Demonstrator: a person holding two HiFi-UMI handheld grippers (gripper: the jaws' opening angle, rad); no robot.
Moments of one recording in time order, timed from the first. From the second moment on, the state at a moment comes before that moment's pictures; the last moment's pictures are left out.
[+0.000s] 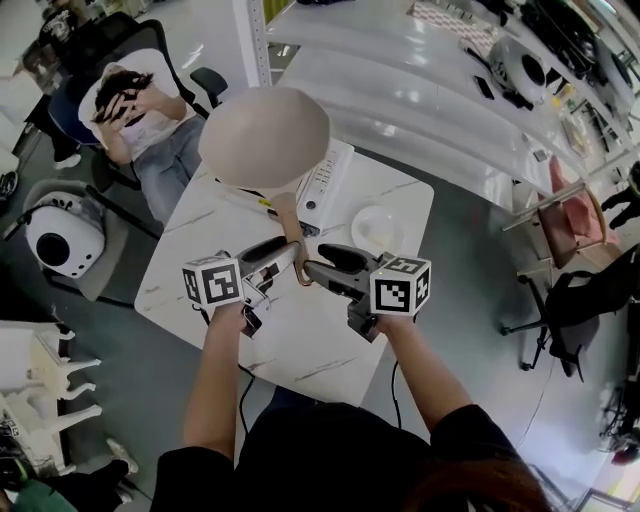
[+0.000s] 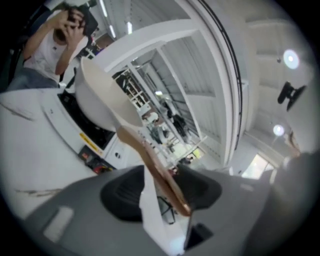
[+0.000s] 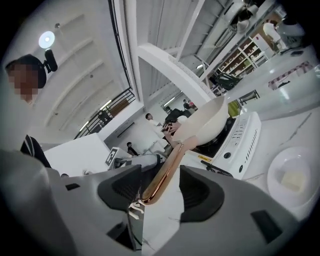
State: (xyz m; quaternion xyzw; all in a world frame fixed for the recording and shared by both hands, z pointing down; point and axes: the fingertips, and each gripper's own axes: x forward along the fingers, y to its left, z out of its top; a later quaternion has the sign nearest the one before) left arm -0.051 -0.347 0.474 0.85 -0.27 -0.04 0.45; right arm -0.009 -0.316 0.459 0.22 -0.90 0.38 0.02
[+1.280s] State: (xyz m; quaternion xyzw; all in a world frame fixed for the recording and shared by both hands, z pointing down) left arm -0.057 -0.121 0.367 0.81 -0.58 0.07 0.02; right arm 0.069 -0.136 0.364 0.48 -0.88 0.02 0.05
